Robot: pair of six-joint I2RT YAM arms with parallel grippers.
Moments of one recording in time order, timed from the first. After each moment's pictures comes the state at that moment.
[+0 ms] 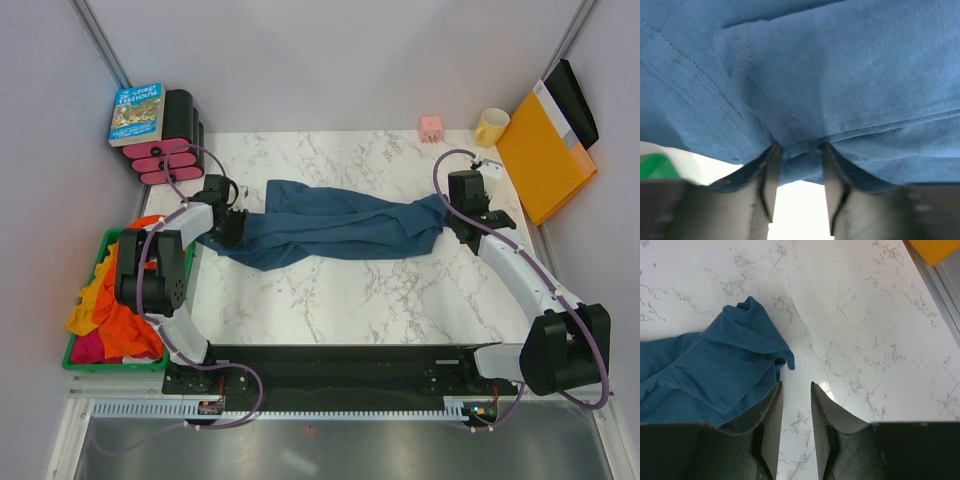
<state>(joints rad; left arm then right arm) -0.07 1.77 1.09 -0.49 0.03 0.12 0.19 1.30 0.99 -0.43 0.50 0.46</state>
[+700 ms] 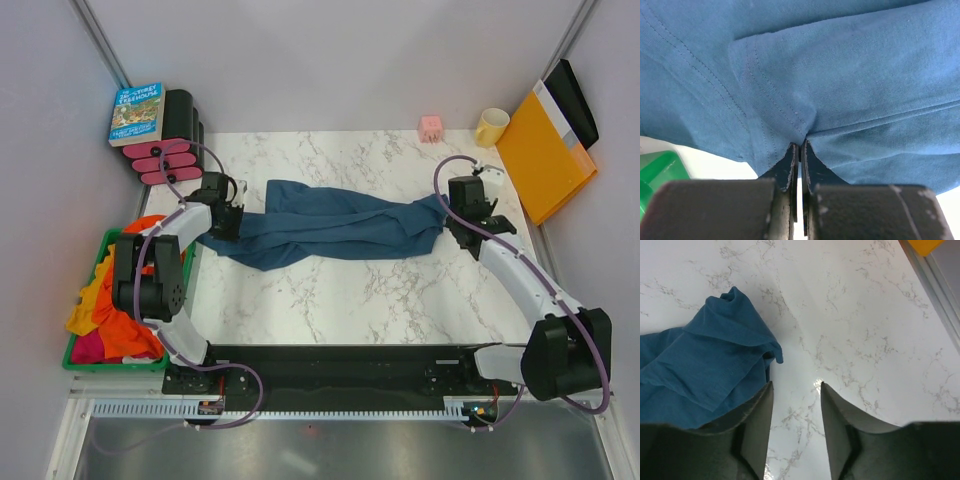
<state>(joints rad) -0.07 1.72 1.09 -0.48 0.03 0.10 0.19 1.28 0.94 -0.43 0.51 0.46</state>
